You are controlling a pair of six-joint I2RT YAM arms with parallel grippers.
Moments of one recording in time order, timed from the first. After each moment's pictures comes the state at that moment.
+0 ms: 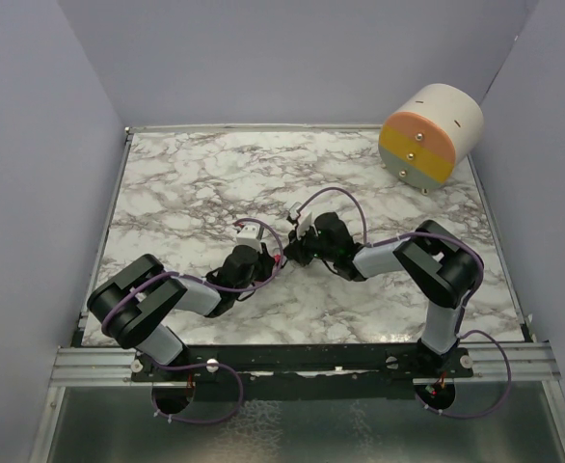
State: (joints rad) left arm -0.76 1.54 0.32 0.73 -0.23 -0.52; right arm 0.74 1.87 0.76 0.64 -0.25 0.03
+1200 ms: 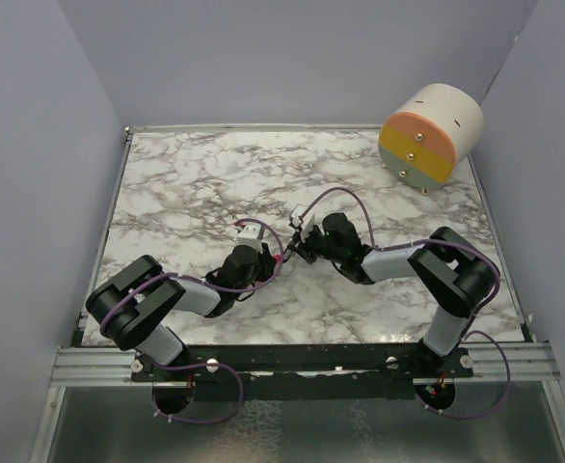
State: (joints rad) left arm -0.76 1.54 0.33 0.73 -0.23 -0.50; right arm 0.75 1.76 0.70 0.66 -0.28 -0.19
